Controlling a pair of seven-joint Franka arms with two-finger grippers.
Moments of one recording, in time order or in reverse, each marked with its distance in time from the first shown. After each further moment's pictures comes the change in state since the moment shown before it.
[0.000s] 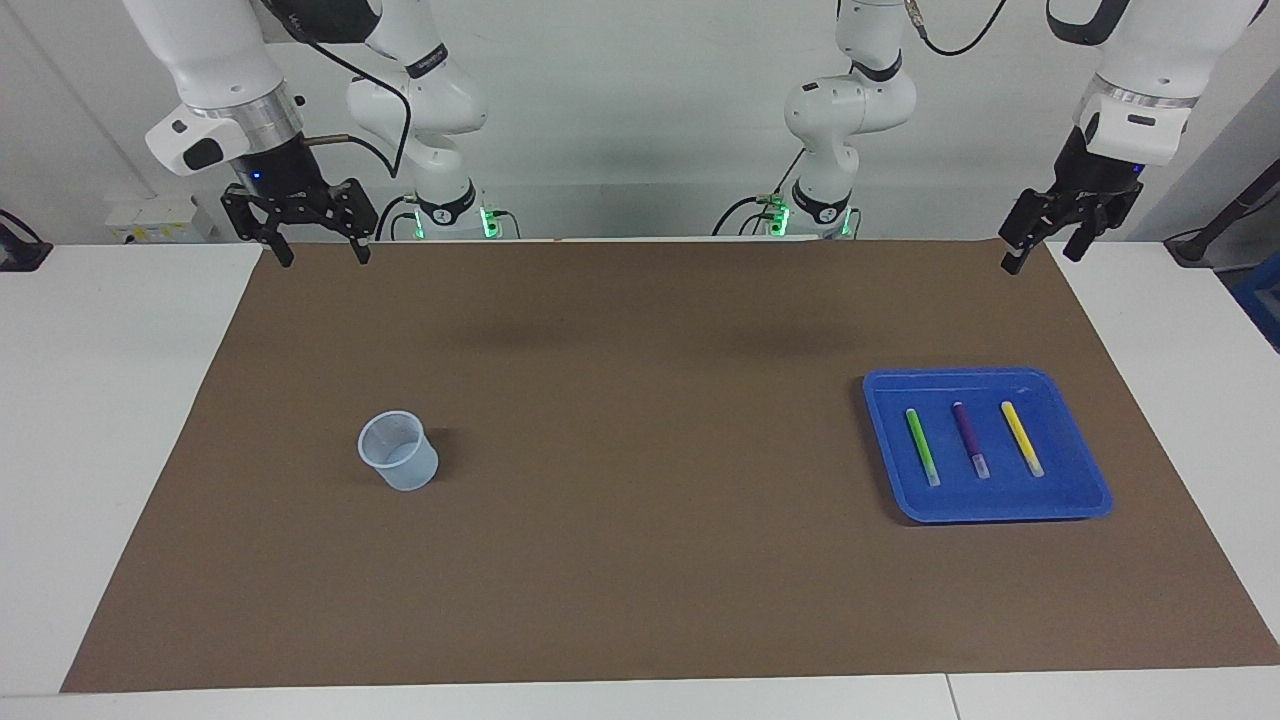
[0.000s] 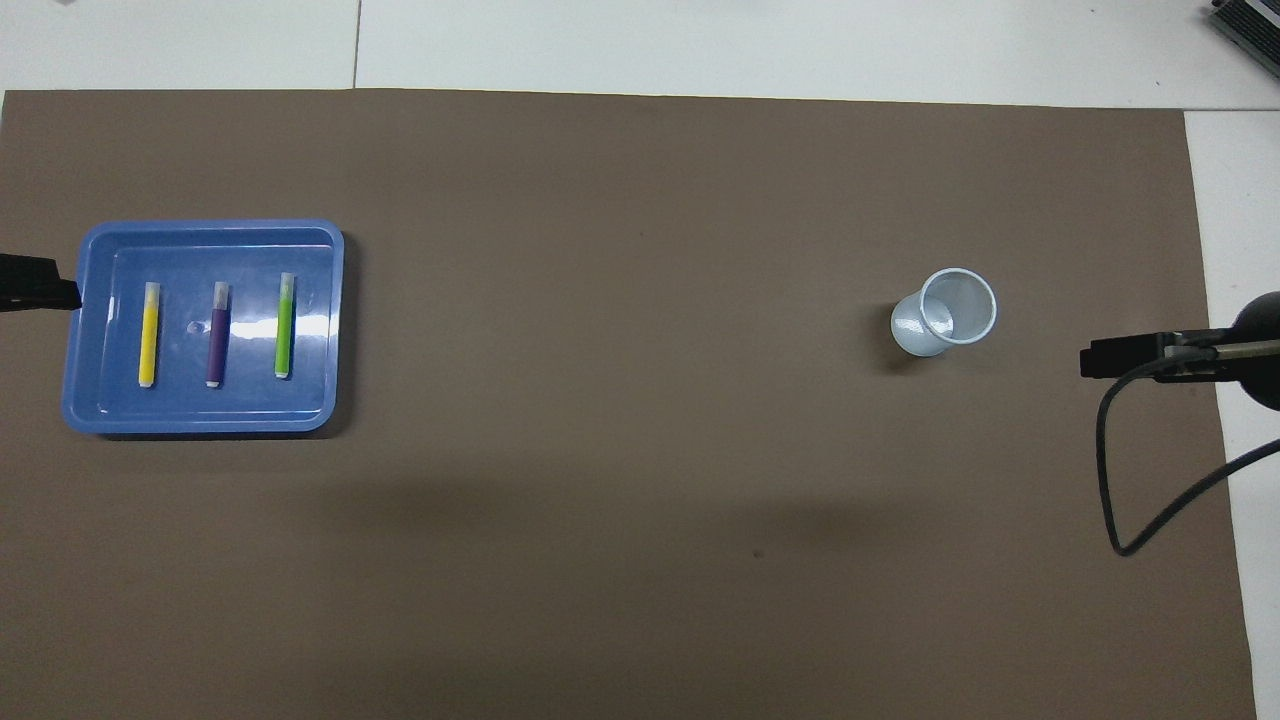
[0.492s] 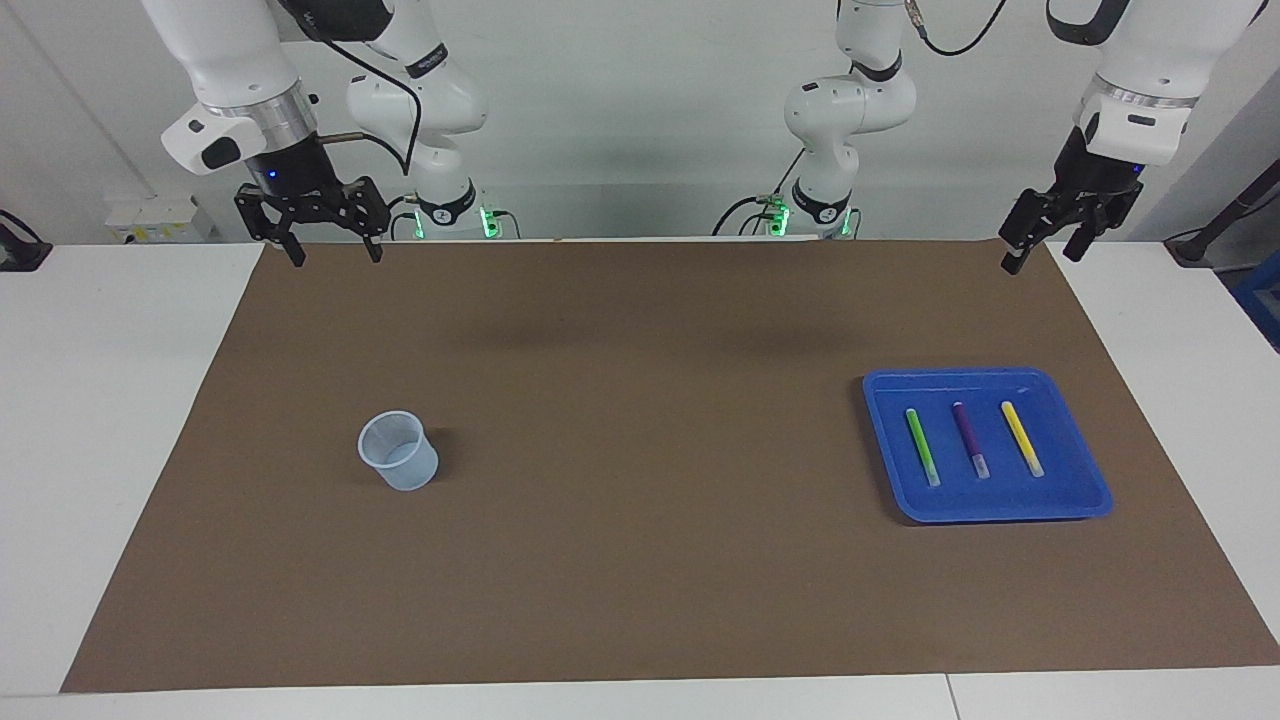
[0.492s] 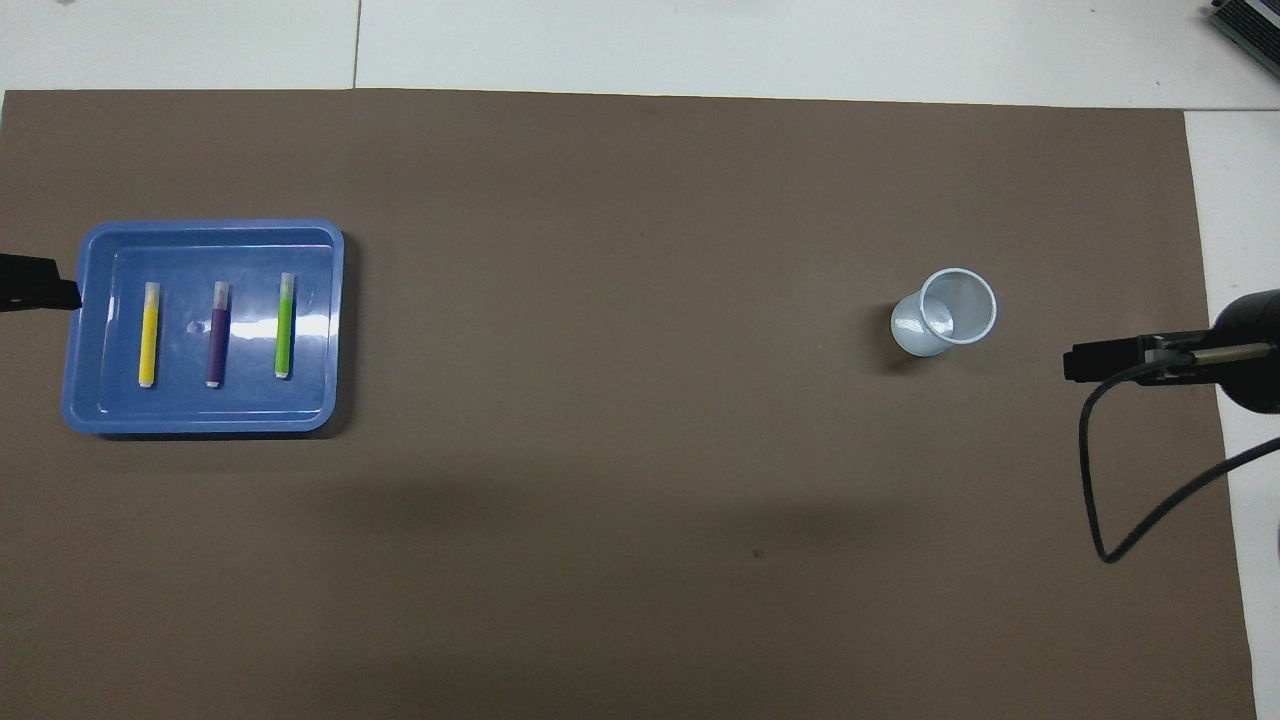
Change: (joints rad) left arm 0.000 0.000 0.000 0.000 0.000 0.000 0.000; right arm 0.013 -0.002 0.009 0.000 0.001 -0.005 0.000
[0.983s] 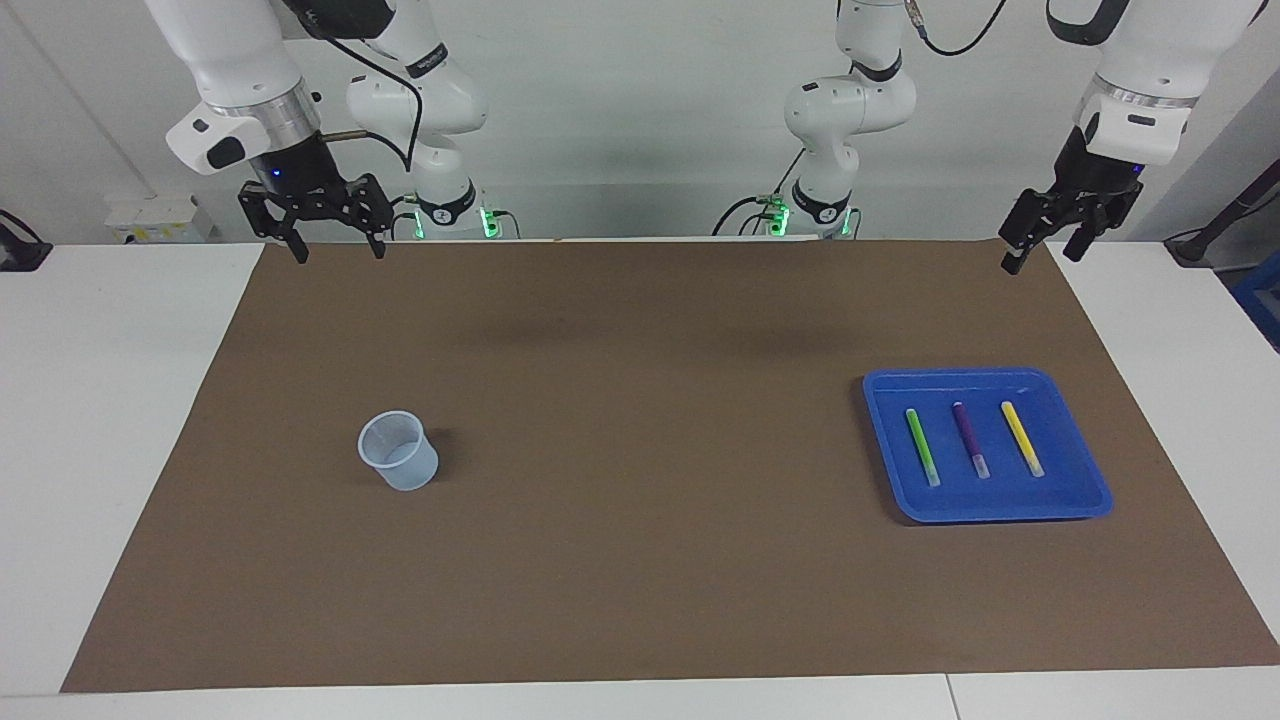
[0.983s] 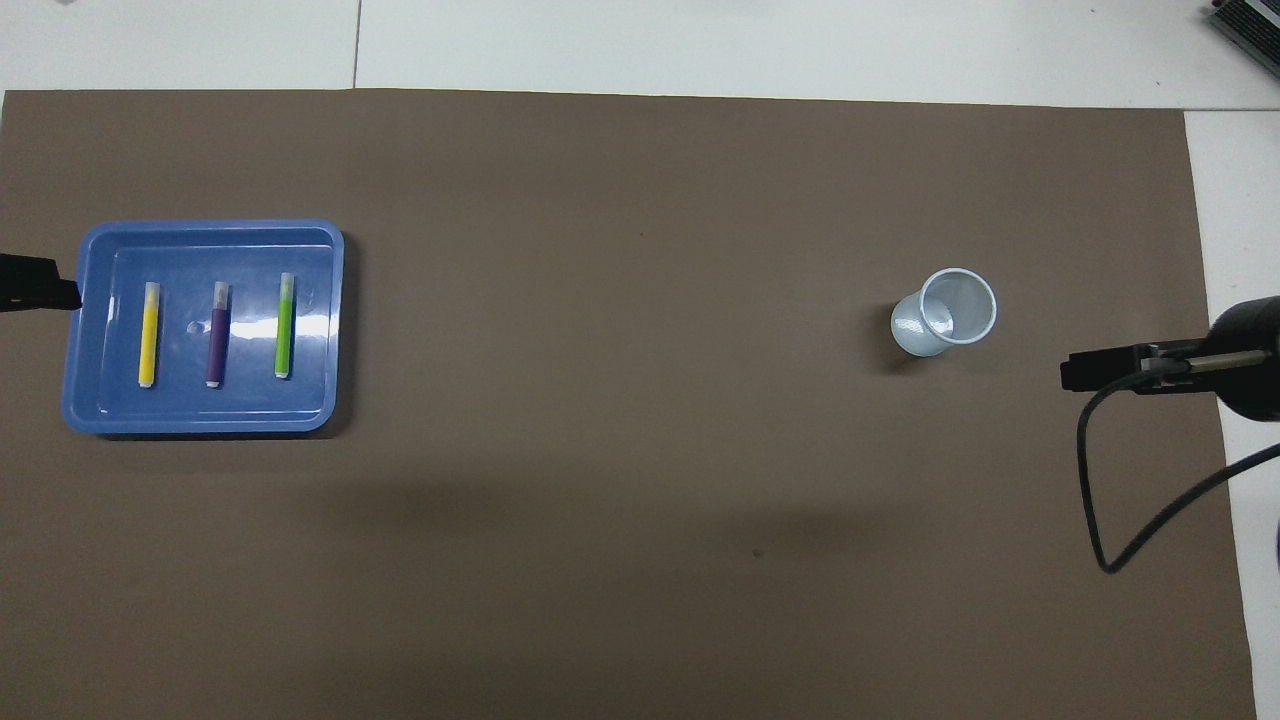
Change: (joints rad) left arm 0.000 0.000 0.000 0.000 0.000 0.000 0.000; right arm 0.000 -0.004 0.004 0.000 0.000 -0.033 0.000
